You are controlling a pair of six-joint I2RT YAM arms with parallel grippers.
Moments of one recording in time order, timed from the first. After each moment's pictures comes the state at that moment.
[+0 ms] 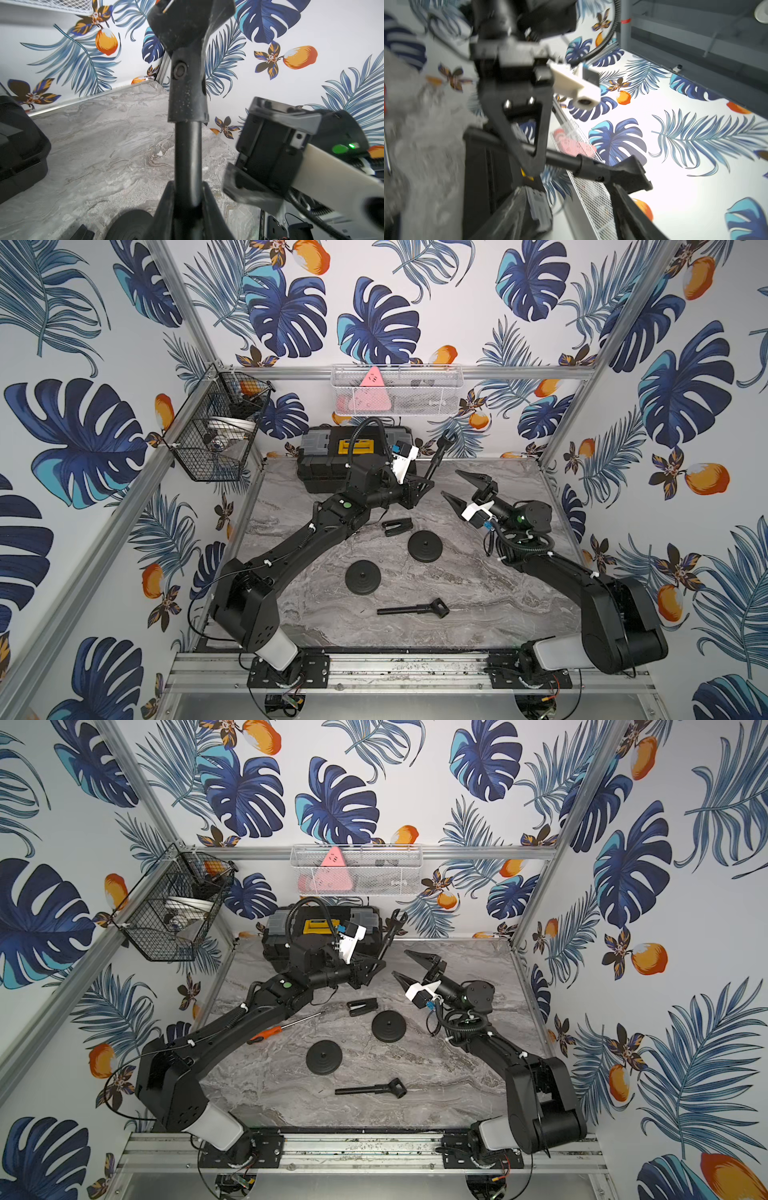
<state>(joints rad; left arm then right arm) -0.53 1.56 1.31 0.05 0.47 -0.34 0.26 1.40 0.69 1.25 -0.74 -0.59</state>
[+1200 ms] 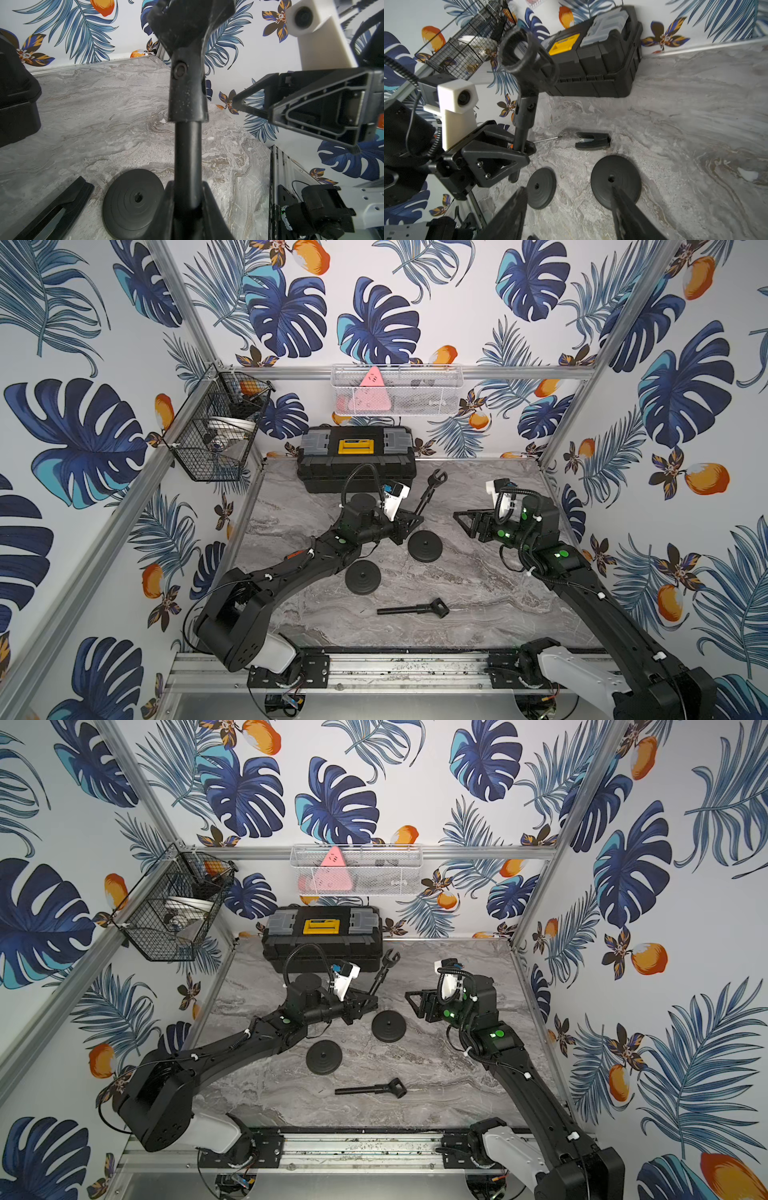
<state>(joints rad) -0.56 1.47 0.90 0.31 0.48 -0.32 0.28 1.04 0.85 -0.23 -0.48 0.37</state>
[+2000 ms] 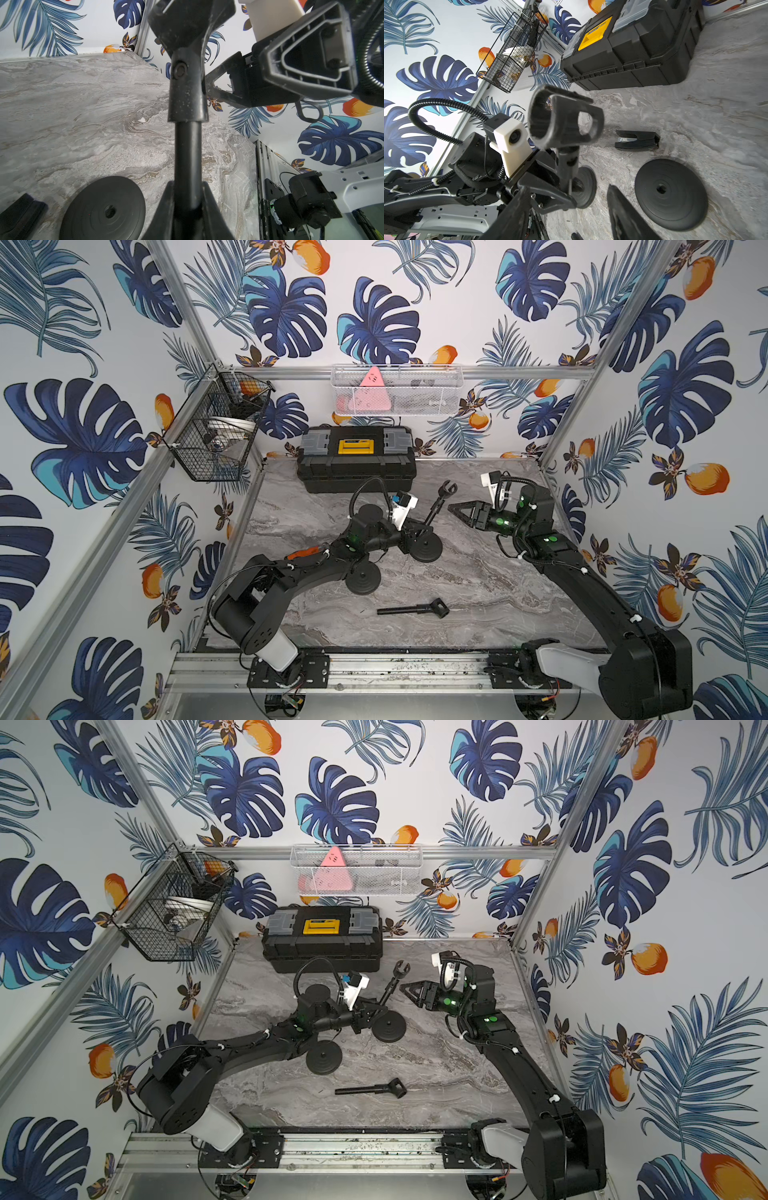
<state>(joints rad) -0.61 1.60 0.85 0.57 0.55 -0.38 0.21 1.20 0.86 0.02 -0.80 0.61</state>
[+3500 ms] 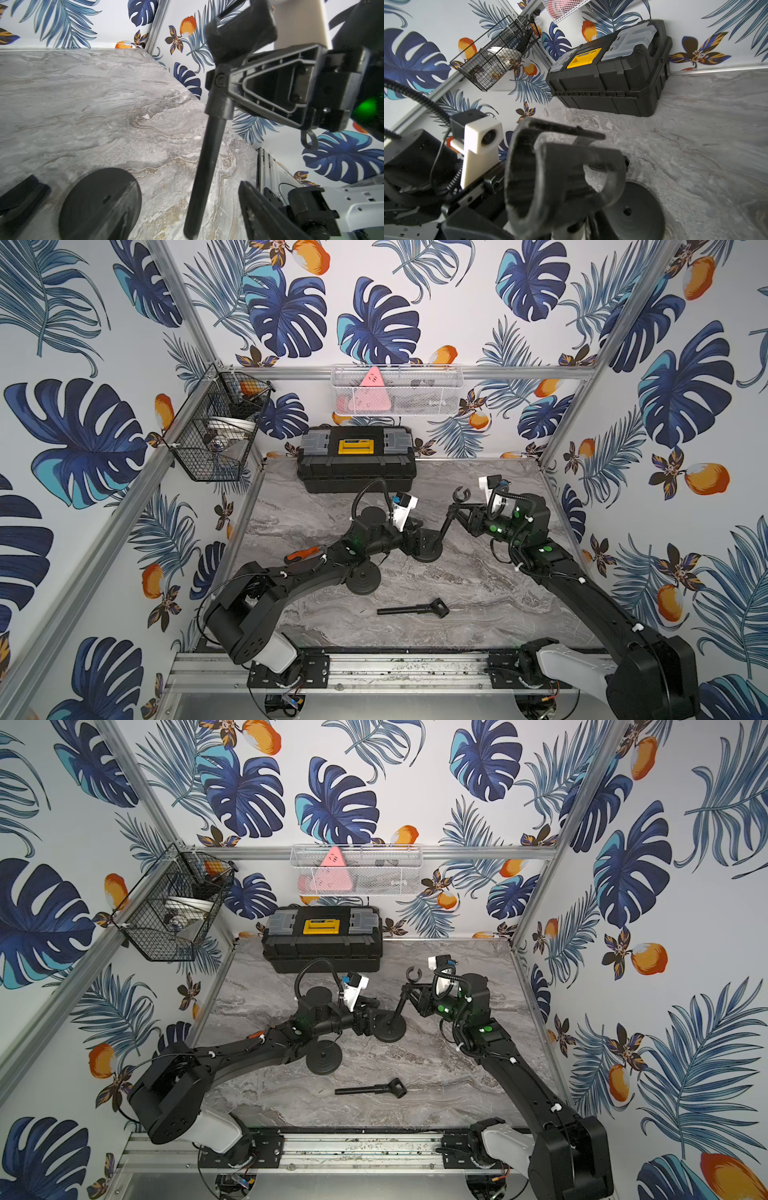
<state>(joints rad) -0.64 1.52 0.84 0.45 0.42 -0.41 0.27 1.12 0.75 0.12 -0.57 0.38</state>
